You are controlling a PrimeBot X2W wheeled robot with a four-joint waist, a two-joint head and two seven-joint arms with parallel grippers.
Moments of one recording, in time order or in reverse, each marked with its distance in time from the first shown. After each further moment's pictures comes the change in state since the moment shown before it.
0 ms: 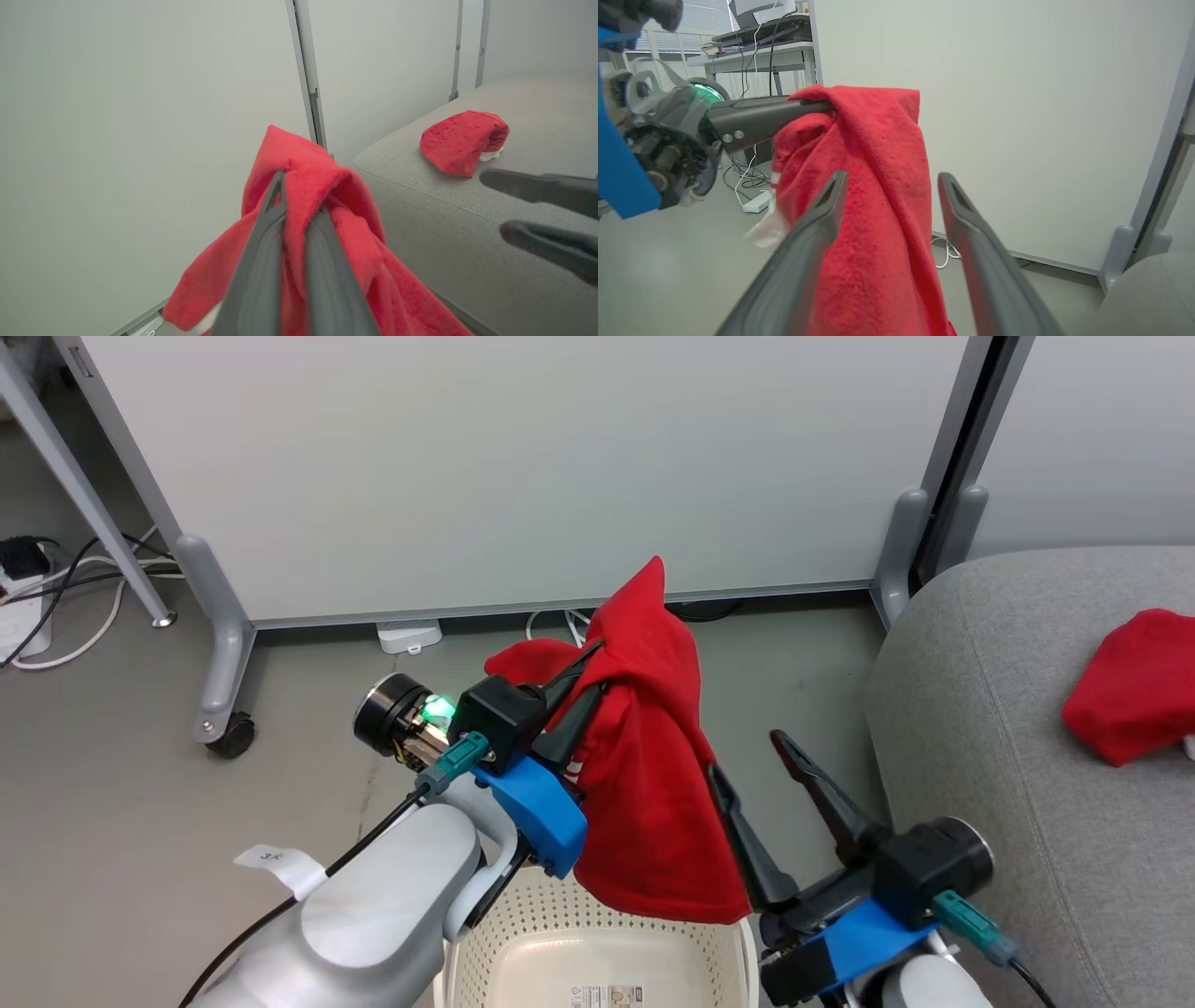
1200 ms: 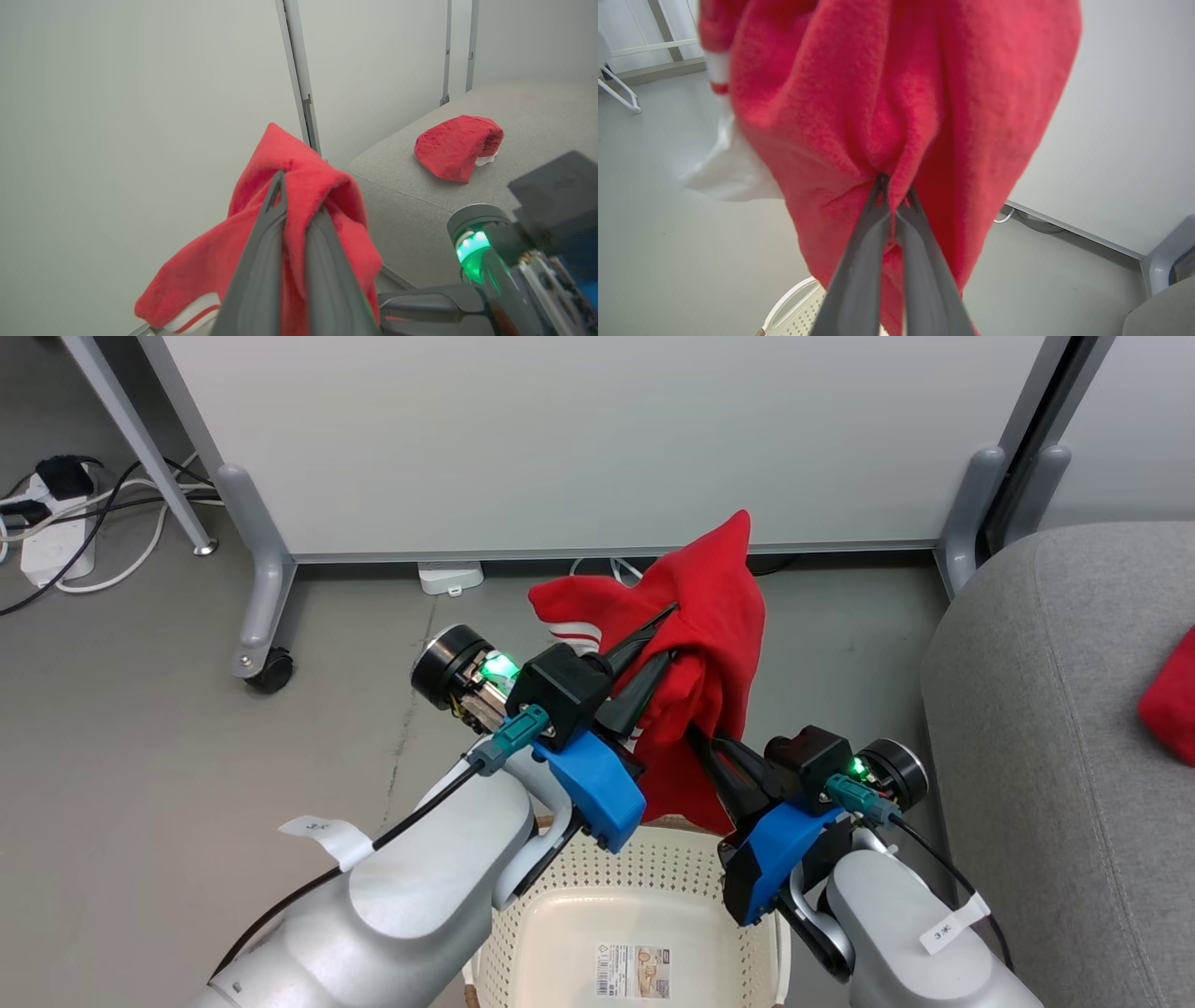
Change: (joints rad) left arm -0.083 -0.073 -0.034 -0.006 0.025 -0.022 -0.015; right arm -0.381 -0.002 0.197 0.526 0.047 0.000 0.000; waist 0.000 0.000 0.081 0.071
